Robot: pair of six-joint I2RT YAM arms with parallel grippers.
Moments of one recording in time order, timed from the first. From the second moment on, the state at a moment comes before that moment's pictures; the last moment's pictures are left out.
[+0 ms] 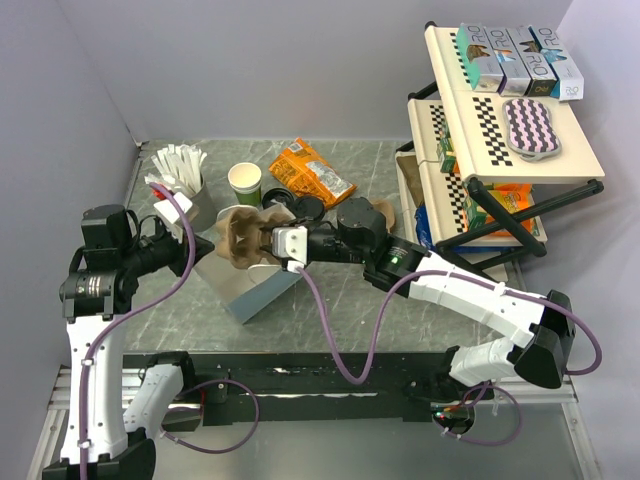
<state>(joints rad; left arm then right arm) 0.09 0.80 1.15 -0.93 0.80 0.39 1.00 1.33 1.19 0.04 -0.43 -0.74</state>
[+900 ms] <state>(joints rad) 0.09 0.78 1.15 -1.00 0.89 0.38 1.03 1.48 1.42 -0.52 -0.42 -1.07</state>
